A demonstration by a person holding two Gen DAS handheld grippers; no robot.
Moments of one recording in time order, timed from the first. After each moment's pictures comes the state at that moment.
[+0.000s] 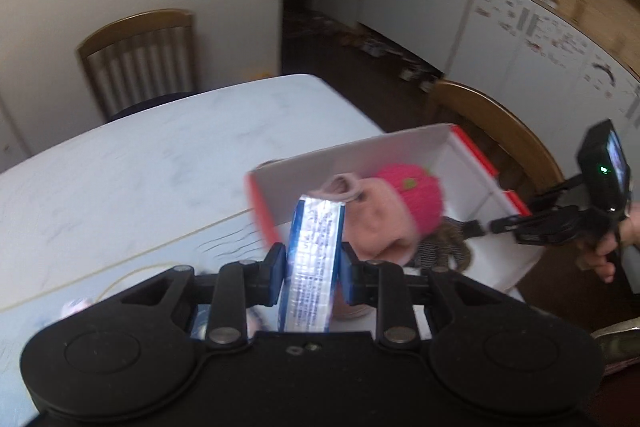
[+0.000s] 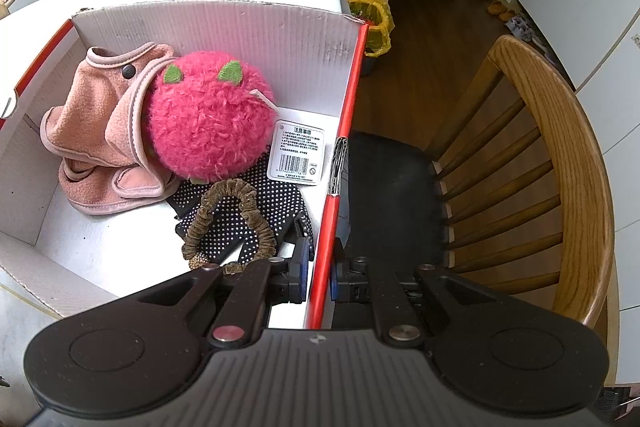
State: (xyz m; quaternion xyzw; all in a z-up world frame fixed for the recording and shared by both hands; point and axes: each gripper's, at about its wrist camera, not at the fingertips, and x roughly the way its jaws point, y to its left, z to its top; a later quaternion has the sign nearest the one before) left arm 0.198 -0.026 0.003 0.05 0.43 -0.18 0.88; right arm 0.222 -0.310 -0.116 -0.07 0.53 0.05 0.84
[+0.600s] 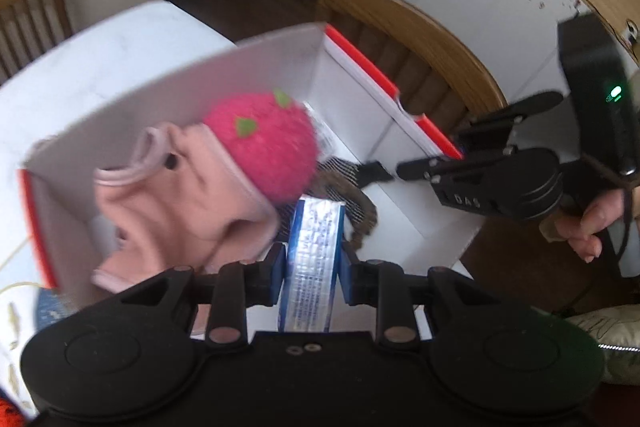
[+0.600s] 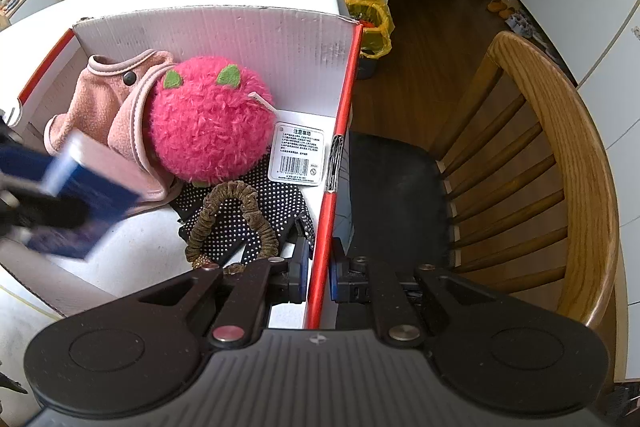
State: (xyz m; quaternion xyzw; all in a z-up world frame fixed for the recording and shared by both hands) left arm 0.229 -0.141 -0.076 0.08 0.53 -0.30 0.79; right arm 0.219 -0.312 -0.114 -0.06 0.53 0.05 0.84
